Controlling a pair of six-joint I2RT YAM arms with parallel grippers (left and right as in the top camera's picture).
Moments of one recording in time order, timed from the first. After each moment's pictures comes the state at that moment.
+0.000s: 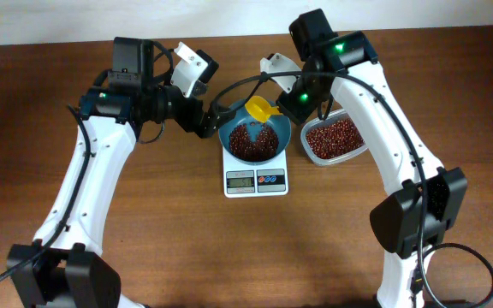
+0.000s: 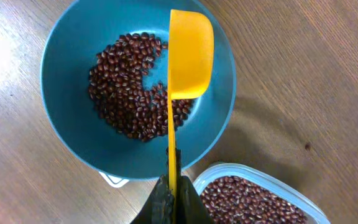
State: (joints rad) left arm -0.15 1.71 1.57 -0.77 0.71 0.40; right arm 0.34 2.06 2.09 -1.31 -0.21 -0.51
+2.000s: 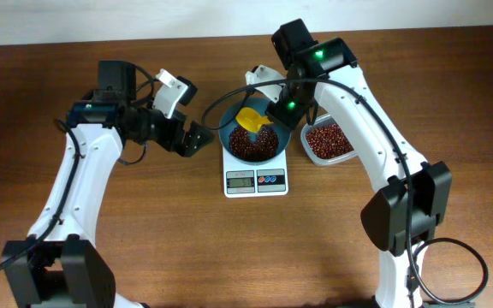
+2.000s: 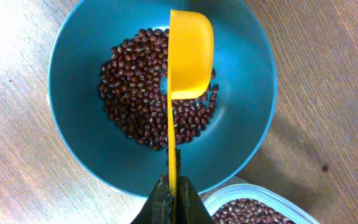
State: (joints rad) left arm -0.05 1.70 1.43 -0.87 0.70 0.45; right arm 0.39 2.10 2.07 -1.30 -0.20 -0.56
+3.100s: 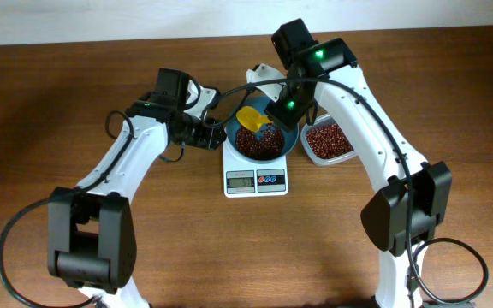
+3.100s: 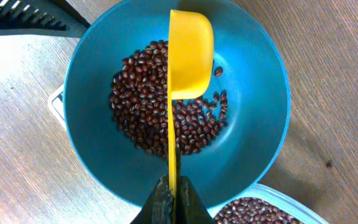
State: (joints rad) left arm -0.22 1.89 1.40 -0.67 0.39 0.06; right arm 0.39 2.10 2.07 -1.29 -0.20 -0.52
